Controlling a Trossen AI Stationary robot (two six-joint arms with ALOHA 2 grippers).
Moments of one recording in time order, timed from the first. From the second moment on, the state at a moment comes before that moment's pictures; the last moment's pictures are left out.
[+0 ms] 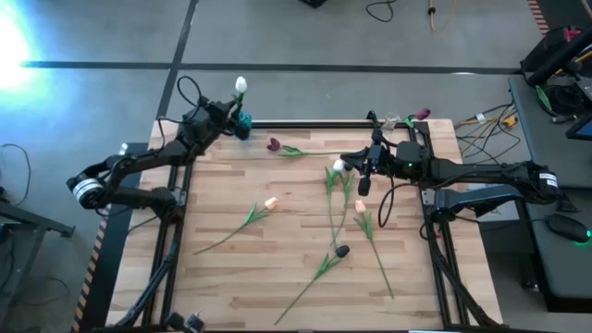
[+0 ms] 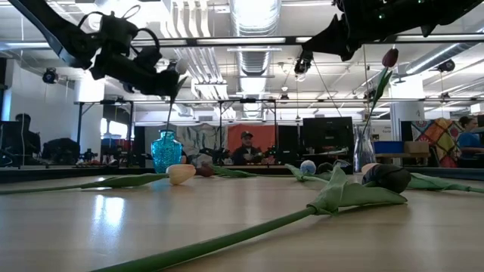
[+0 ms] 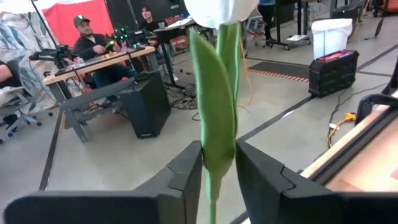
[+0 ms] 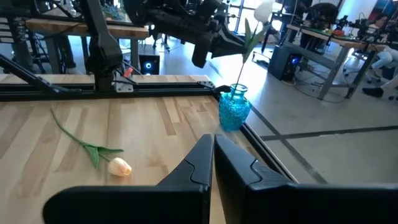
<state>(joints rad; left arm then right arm) 0.80 1.20 0.54 0.57 -0.23 0.20 -0.22 0.99 0.60 0.23 0.08 -0.12</state>
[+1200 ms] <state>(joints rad) 0.43 0.90 0.54 -0.14 -0.33 0.07 -0.22 1.11 0.59 0.22 0.08 -0.12</state>
